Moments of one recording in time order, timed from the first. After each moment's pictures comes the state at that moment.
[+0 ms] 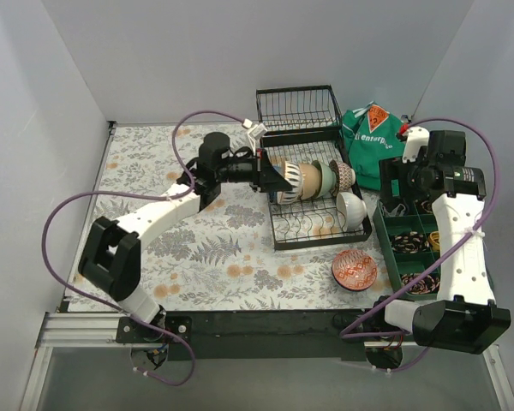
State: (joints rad) left arm -0.56 1.56 1.20 0.20 0.92 -0.62; right arm -0.11 1.21 1.37 -1.04 -0.18 -0.27
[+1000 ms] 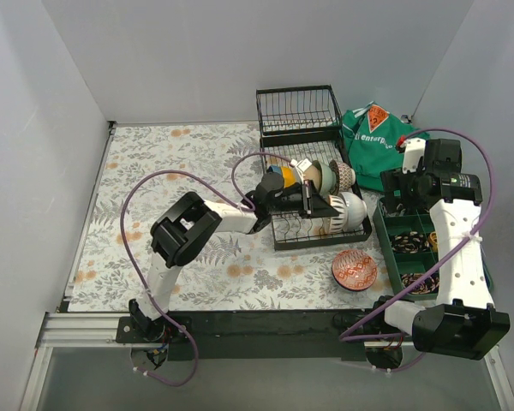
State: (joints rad) left arm -0.83 2.11 1.24 0.86 0.66 -1.14; right arm -0.11 1.16 1.29 -1.06 -0.04 -0.31
